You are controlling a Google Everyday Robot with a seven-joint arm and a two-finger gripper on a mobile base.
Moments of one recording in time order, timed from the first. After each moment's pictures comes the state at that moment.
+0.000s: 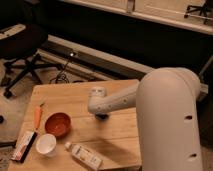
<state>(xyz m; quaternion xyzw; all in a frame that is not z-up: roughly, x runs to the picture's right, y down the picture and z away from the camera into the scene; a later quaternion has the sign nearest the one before) -0.029 0.129 0.893 -0.15 -0.06 -0.56 0.81</state>
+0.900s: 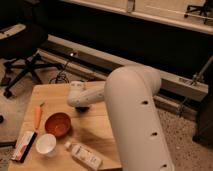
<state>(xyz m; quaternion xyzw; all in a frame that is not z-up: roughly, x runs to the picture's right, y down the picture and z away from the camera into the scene) -0.163 0.075 0.939 -0.08 -0.09 -0.60 0.79</state>
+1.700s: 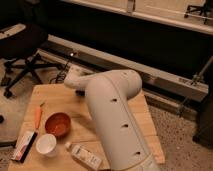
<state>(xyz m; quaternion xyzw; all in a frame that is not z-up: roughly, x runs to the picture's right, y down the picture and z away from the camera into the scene) -0.145 -0.026 1.016 -0.09 -0.04 -0.56 0.82</state>
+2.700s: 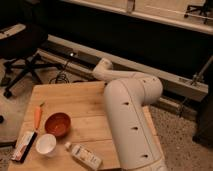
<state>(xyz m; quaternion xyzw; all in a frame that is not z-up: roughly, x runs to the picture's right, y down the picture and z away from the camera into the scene) 0.069 -0.050 1.040 -0.17 0.06 -0.44 0.88</state>
